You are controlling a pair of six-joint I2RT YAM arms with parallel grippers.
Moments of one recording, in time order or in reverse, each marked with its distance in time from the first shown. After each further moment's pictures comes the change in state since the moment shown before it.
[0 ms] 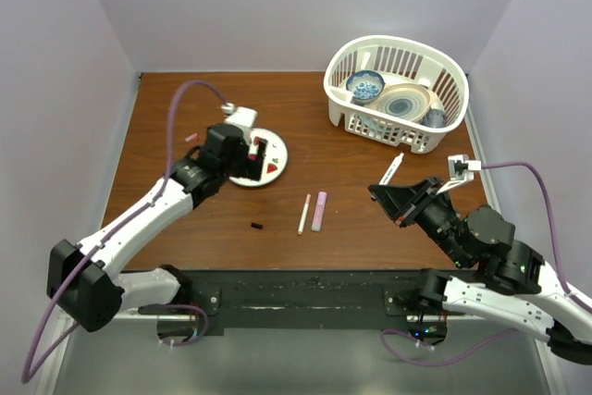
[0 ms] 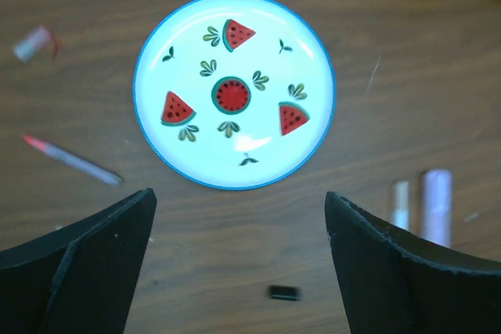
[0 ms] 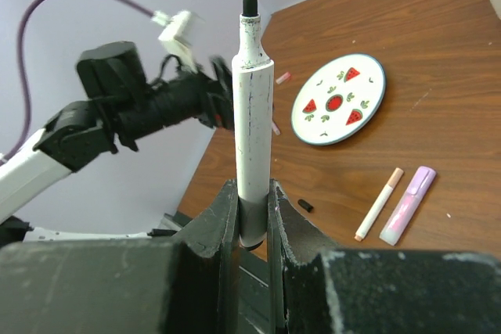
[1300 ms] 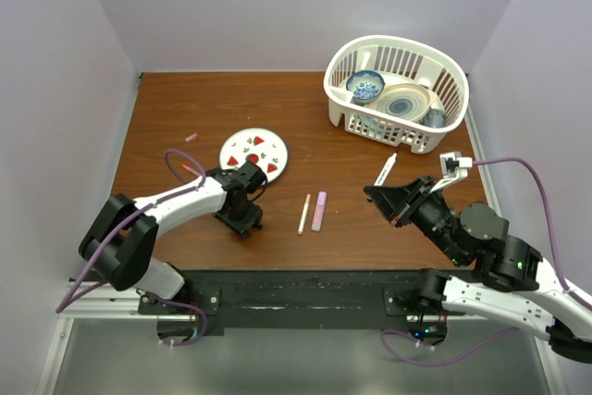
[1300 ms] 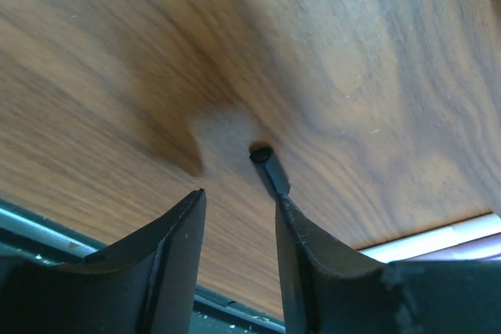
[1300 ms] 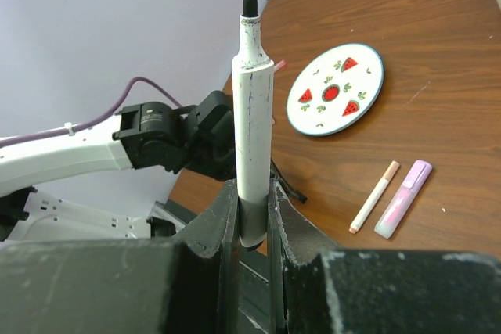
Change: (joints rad) left arm -0.066 0.271 -0.145 -0.394 0.190 -1.451; right arm 0.000 0.042 0.026 -0.026 -0.021 -0.017
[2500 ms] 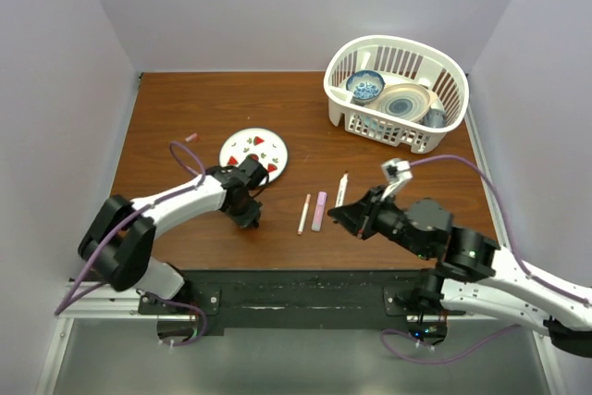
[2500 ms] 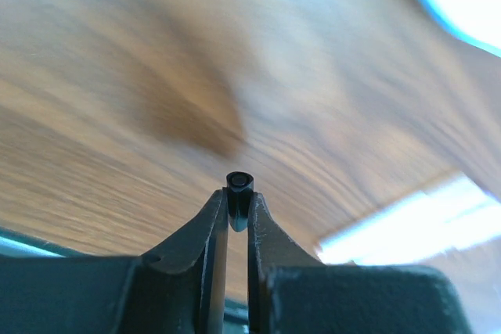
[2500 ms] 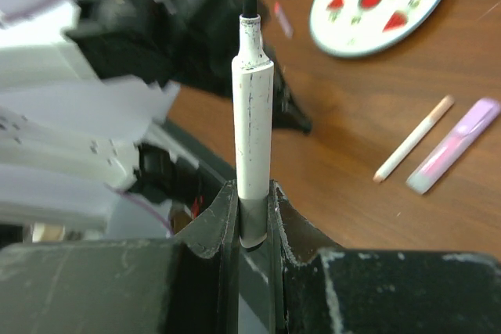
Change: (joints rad) left arm -0.005 -0.002 0.027 0.038 -0.041 0.127; right arm 0.000 0.137 -0.149 0.127 -0.247 0.034
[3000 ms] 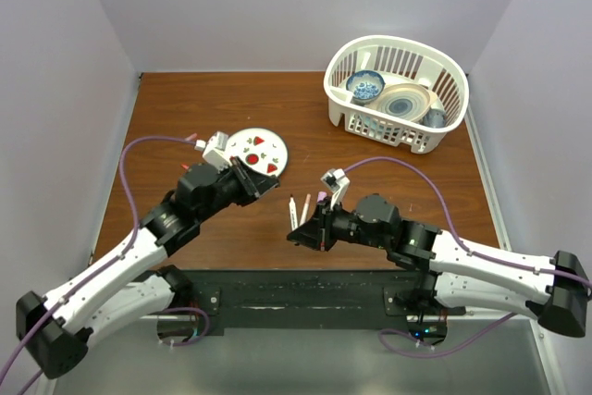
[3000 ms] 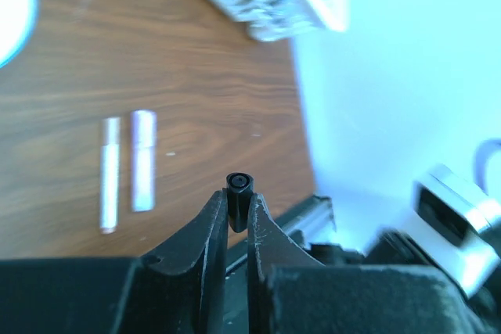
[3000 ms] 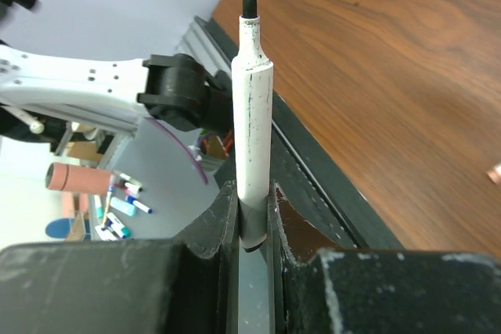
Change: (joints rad) left arm -0.047 -0.646 -0.193 0.645 0.168 0.475; right arm 0.000 0.315 -0.114 0.393 -0.364 -0.003
